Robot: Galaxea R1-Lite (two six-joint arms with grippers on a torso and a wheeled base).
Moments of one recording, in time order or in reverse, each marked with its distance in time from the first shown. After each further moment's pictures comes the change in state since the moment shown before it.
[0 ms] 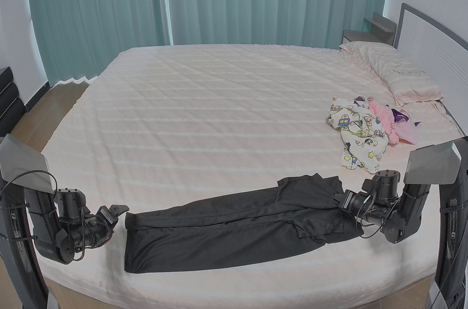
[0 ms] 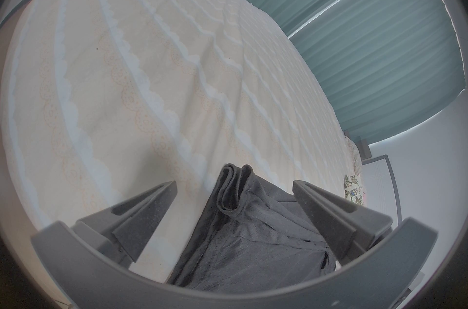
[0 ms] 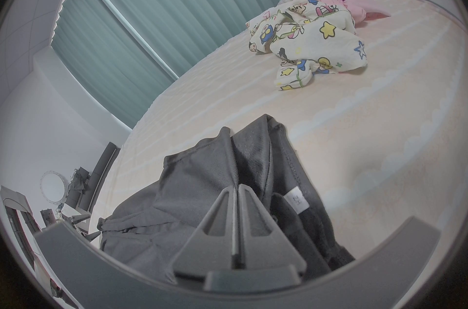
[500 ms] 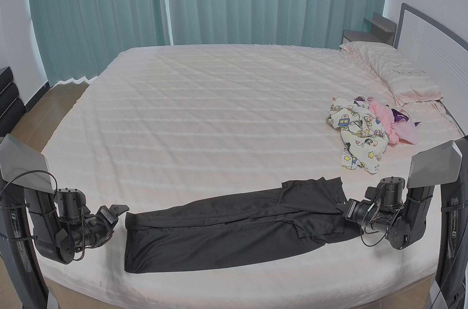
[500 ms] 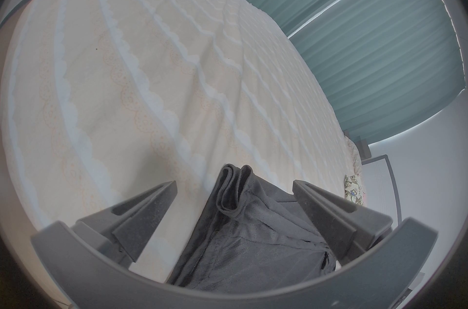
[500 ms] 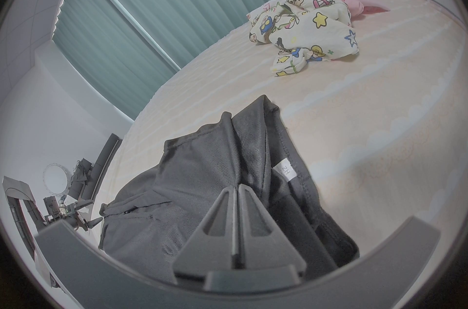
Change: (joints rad) left arm -0.001 0.000 -0.001 0.000 0.000 0.000; right arm -0.018 -0.004 0.103 -0.055 0.053 -0.038
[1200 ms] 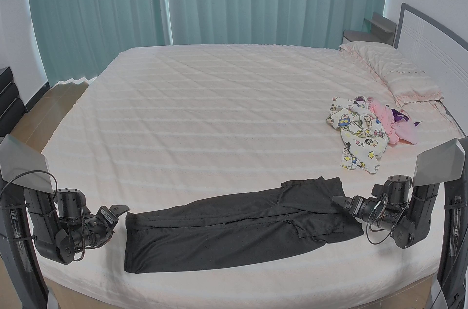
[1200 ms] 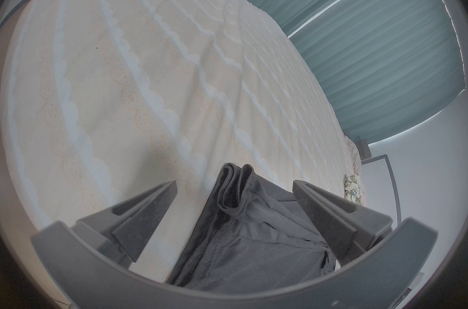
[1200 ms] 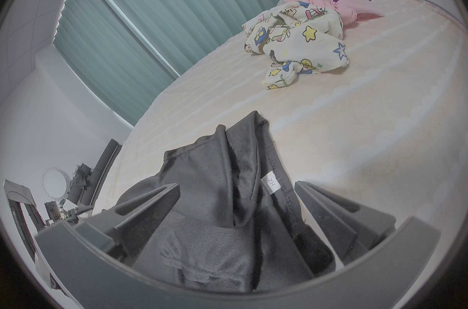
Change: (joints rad) left arm 0.001 0.000 0.003 0.000 -0.005 0.000; right arm -0.048 -0.012 0.023 -0.041 0.018 -0.006
